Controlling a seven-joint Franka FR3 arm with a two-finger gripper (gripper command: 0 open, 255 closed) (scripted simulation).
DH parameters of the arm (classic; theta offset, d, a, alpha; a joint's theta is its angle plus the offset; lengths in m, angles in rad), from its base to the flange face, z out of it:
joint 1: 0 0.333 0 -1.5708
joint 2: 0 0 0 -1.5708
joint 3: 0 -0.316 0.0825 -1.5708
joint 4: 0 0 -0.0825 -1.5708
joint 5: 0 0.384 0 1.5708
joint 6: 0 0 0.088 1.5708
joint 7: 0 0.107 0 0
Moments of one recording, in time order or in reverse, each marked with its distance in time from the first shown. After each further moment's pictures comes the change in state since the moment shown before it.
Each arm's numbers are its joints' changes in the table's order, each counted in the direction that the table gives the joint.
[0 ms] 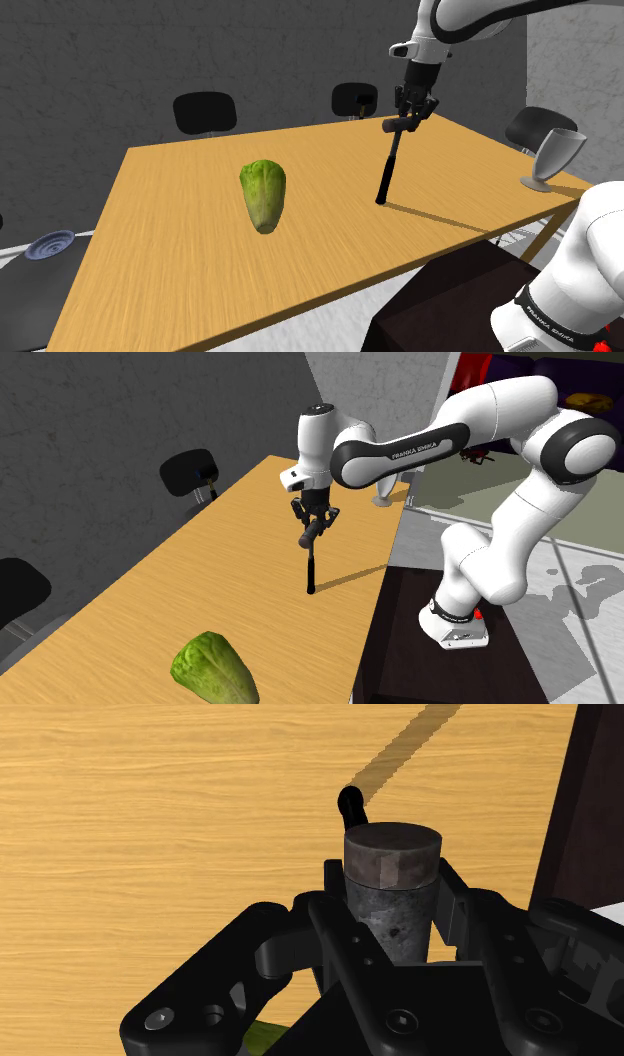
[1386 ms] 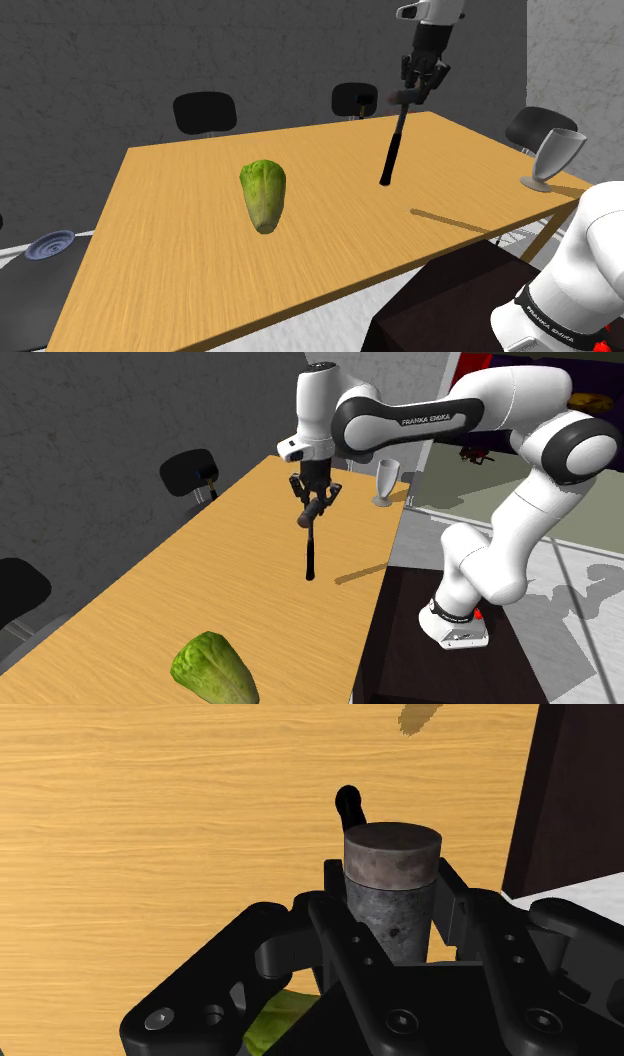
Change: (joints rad) arm 0.007 0.000 -0.016 0.195 0.011 -0.194 -0.006
